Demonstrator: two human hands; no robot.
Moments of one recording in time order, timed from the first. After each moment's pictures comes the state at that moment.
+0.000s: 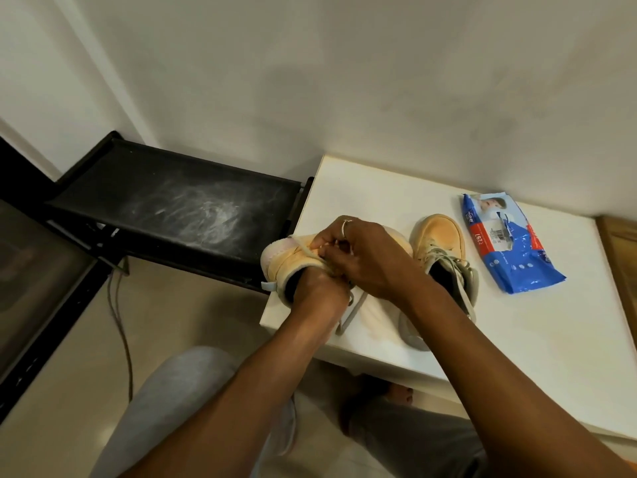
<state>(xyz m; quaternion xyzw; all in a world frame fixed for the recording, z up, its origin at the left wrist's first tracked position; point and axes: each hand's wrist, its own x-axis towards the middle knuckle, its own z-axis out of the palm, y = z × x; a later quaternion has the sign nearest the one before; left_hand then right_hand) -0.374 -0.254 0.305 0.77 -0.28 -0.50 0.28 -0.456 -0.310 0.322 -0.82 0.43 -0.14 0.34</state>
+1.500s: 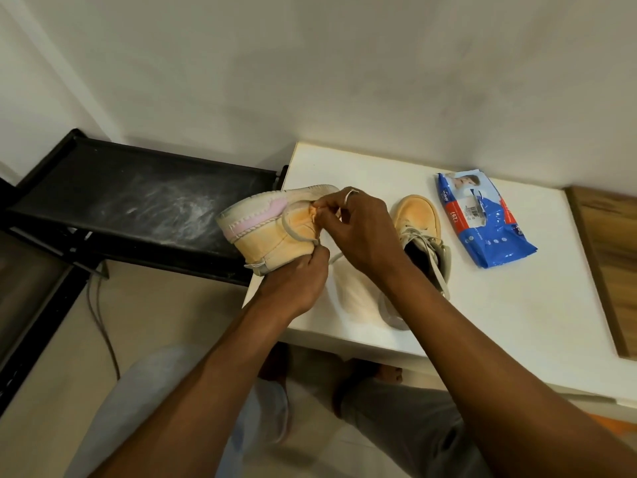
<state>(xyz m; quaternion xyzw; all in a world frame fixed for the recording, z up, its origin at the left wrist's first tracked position) -0.348 -0.251 0.277 0.62 -0.78 -0.03 0.05 -0.471 -0.316 0.309 -0.76 0.49 -0.32 0.28</state>
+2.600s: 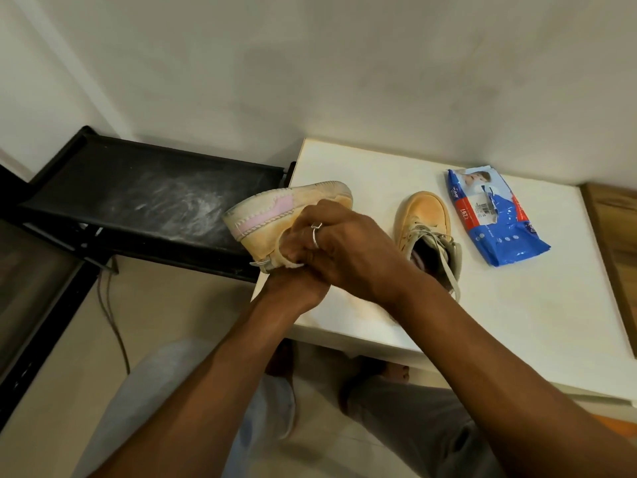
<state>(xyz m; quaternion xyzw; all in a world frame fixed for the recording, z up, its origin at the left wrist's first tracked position) -0.357 -0.251 0.291 0.67 -0.71 -0.19 -0.05 -0.468 -0.291 0.325 -0.92 0.27 -0.22 0.15</state>
